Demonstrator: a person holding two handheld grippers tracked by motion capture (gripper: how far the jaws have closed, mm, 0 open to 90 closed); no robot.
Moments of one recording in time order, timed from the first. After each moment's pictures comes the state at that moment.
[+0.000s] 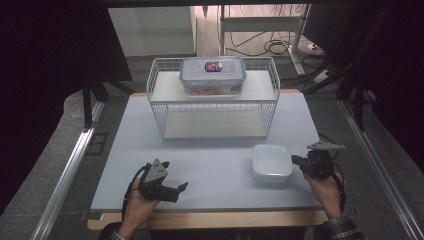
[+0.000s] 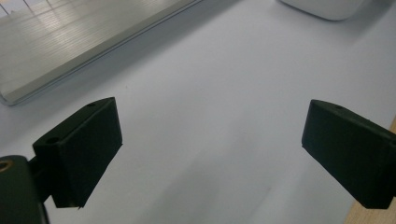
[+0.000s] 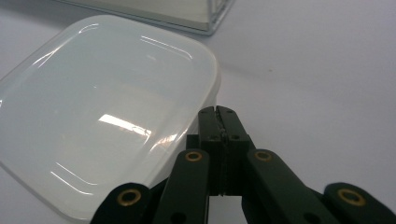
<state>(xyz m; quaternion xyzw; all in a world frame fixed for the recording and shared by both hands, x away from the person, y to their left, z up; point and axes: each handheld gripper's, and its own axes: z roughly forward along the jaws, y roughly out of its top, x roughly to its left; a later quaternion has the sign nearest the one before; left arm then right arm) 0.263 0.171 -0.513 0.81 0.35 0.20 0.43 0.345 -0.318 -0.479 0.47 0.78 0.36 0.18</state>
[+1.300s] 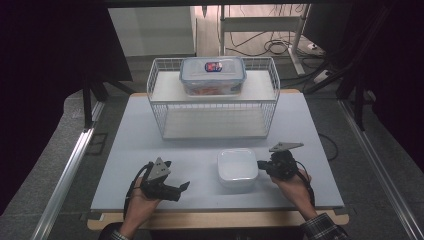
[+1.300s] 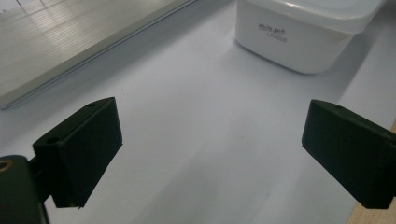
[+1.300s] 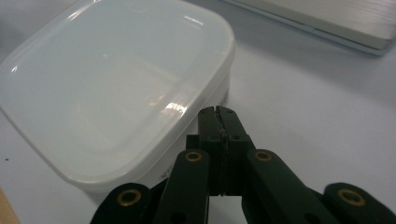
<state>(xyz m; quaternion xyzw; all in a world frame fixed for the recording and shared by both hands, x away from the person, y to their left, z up) 0.267 0.167 -0.512 0.81 0.35 0.19 0.42 0.347 -0.227 -0.492 0.39 0.84 0.37 0.10</state>
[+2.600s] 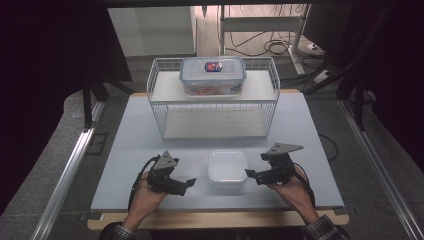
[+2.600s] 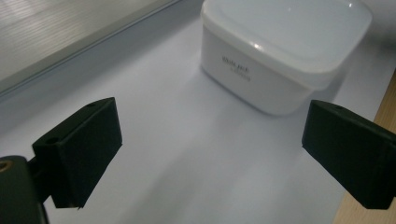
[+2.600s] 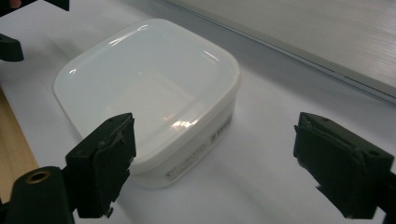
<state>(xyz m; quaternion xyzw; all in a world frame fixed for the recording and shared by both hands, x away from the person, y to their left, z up) 0.290 0.150 -0.502 0.82 0.35 0.13 0.43 0.332 -0.214 -0.476 0.33 0.84 0.42 0.11</state>
